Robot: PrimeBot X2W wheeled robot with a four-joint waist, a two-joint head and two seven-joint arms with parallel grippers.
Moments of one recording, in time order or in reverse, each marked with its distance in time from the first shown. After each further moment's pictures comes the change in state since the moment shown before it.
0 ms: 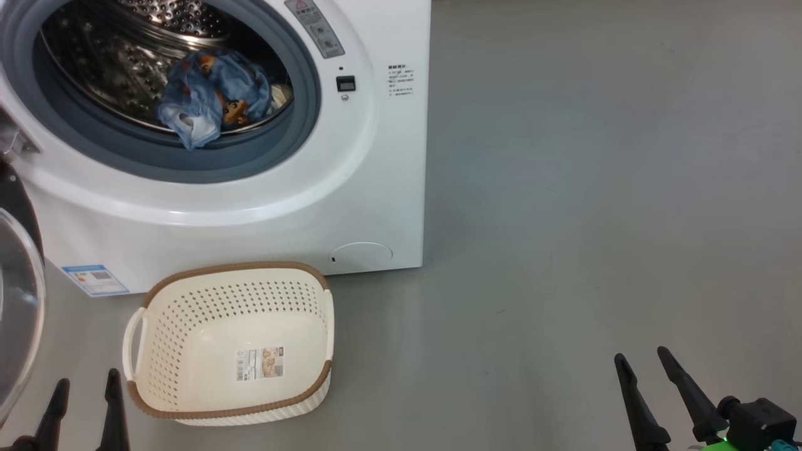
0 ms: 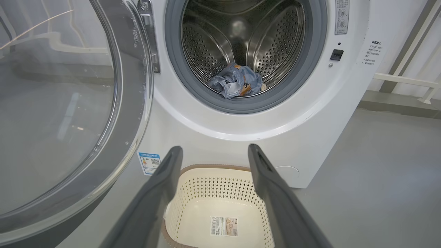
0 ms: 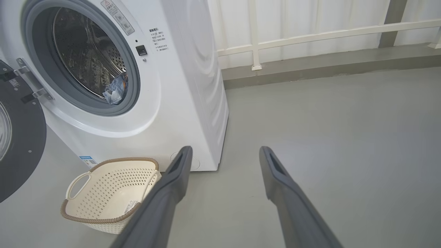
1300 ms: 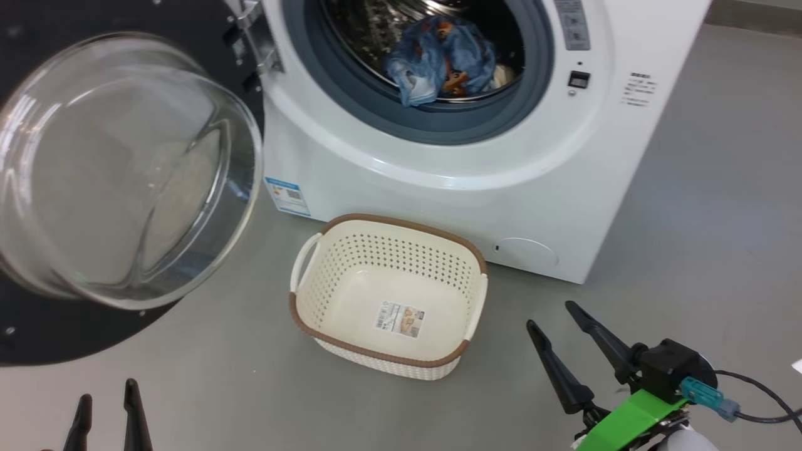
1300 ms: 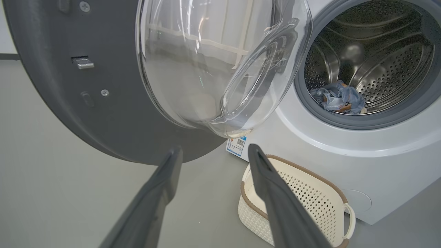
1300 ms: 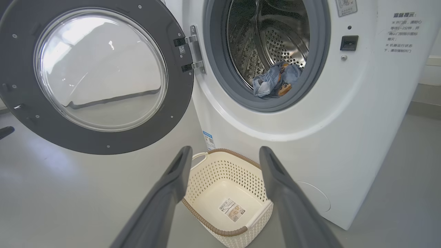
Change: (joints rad) left arm 0.002 -0.128 0.056 0.018 -0.009 0.000 0.000; right arm -0.227 -0.071 0.281 0.098 0.019 0.000 0.000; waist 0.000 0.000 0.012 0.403
